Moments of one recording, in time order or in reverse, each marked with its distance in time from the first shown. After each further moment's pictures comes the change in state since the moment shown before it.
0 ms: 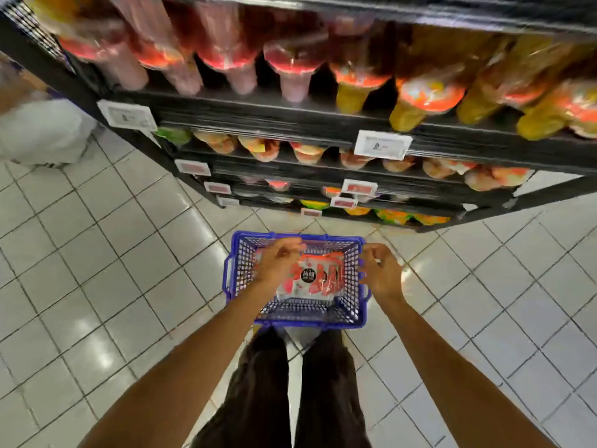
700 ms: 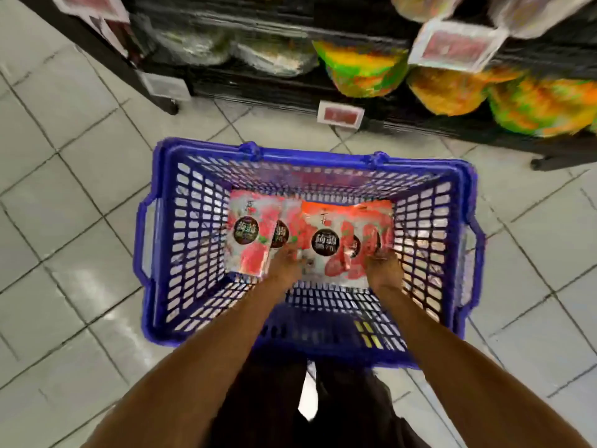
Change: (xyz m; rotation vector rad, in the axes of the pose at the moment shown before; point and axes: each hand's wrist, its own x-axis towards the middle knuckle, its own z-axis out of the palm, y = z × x) left_hand 0.286 -0.417 0.070 0.155 0.004 -0.294; right_hand 0.198 0.393 0.240 -0.504 -0.089 0.356
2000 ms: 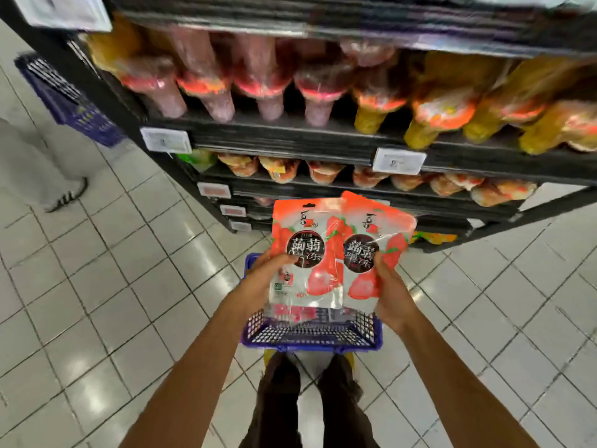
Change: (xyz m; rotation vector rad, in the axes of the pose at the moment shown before) left_hand -0.392 0.285 -0.198 -0.444 -0.293 0.154; right_hand -0.355 -0.155 -0.338 1.175 -0.502 -0.258
